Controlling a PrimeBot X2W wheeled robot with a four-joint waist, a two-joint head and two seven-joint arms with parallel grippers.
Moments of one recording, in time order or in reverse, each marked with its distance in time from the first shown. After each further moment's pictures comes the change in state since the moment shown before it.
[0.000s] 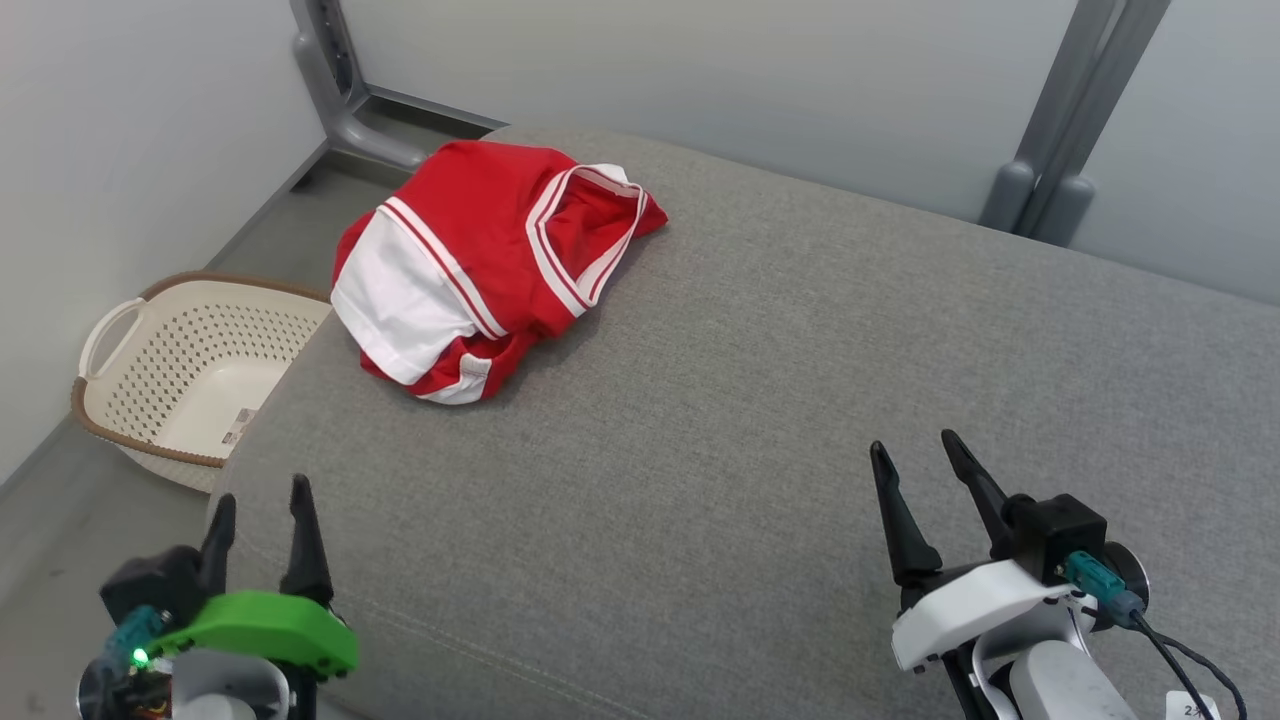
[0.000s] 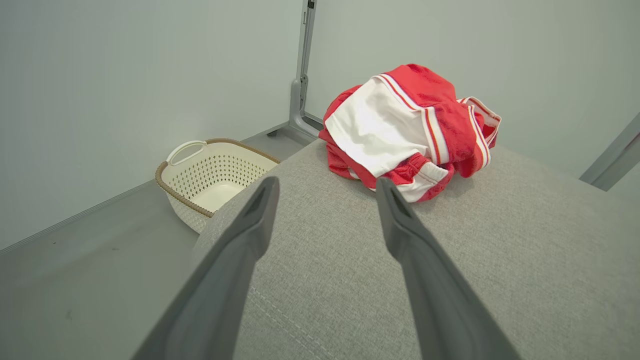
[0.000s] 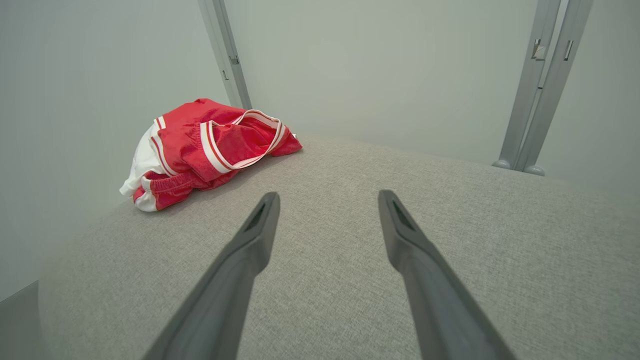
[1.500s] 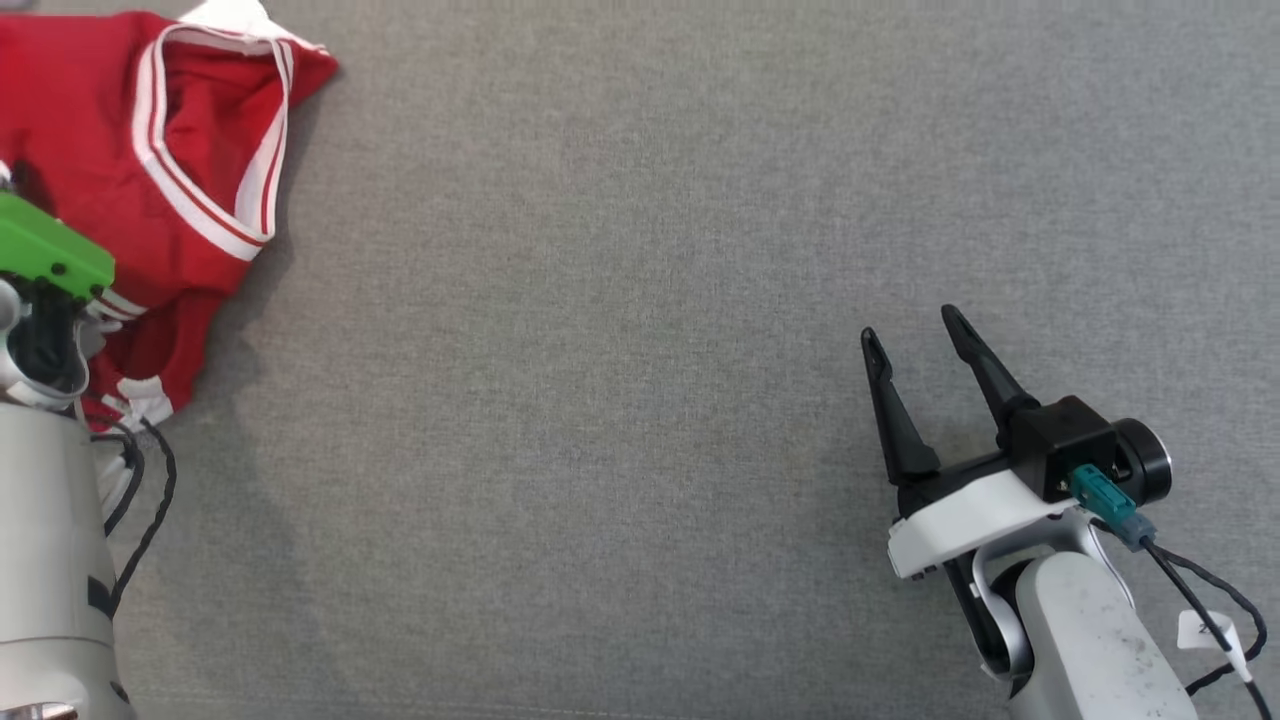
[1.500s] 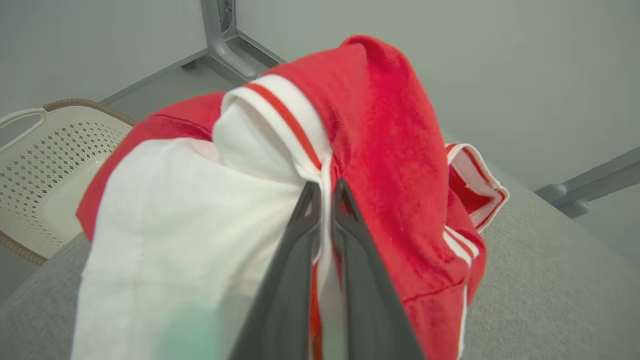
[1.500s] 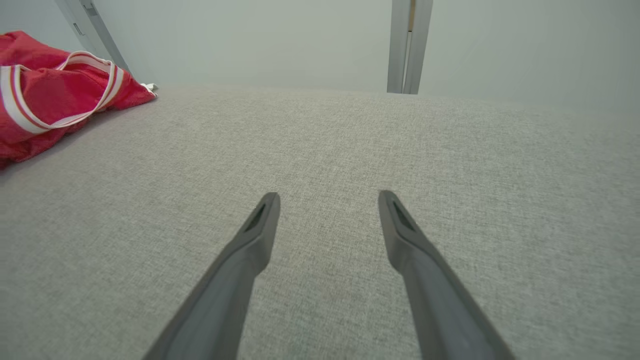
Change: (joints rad) left arm -0.761 0.202 0.120 0.449 -0.264 0.063 0.362; right arm -0.098 -0.001 0.000 -0.182 -0.129 0.000 0.079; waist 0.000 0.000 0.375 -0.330
